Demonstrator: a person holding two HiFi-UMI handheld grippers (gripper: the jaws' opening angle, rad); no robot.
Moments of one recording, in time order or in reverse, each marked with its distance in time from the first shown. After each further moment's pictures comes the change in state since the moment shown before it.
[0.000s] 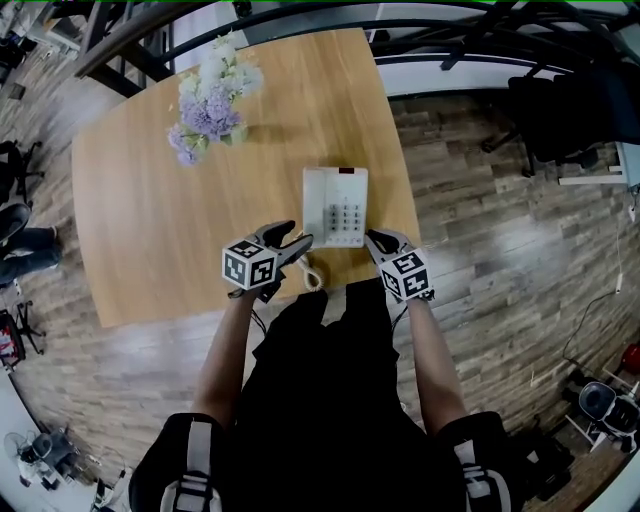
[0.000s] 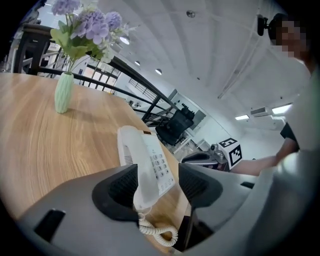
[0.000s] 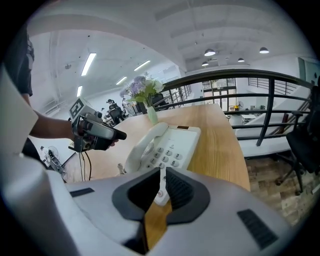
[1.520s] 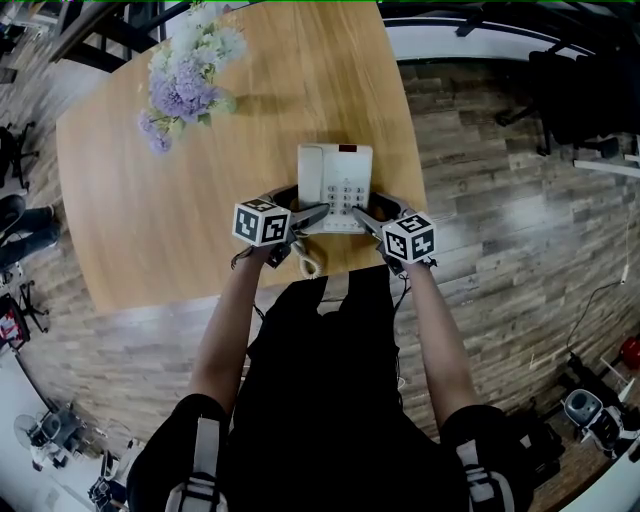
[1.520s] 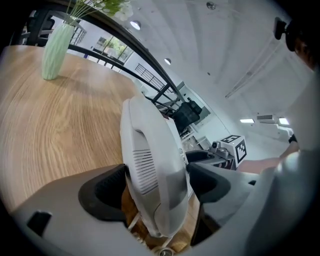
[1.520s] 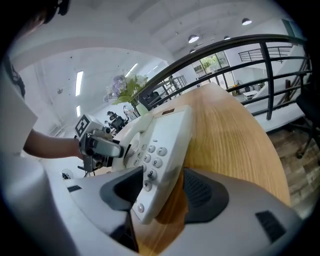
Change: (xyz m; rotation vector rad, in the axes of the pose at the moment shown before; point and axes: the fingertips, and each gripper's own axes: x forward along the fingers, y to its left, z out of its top) left arm 0.082 0.045 -0.016 -0.111 0.109 -0.014; right arm 0.060 -0.033 -0.011 0.207 0.017 0.146
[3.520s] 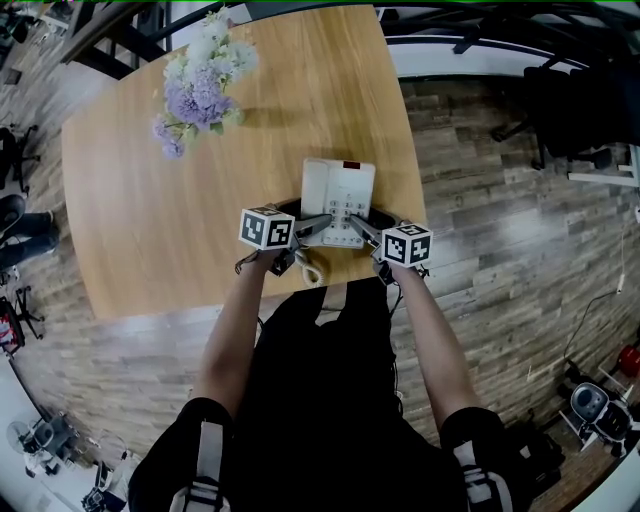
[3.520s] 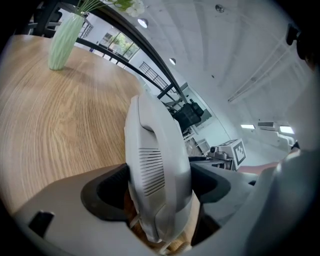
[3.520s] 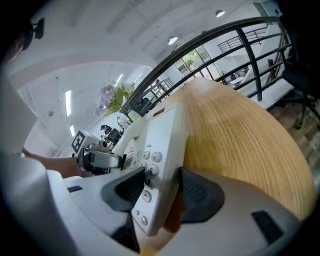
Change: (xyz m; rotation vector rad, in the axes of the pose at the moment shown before) left arm 0.001 0.007 -0.005 -0.065 0.010 -0.012; right arm 0.014 0.003 -0.002 0.213 -0.053 0.014
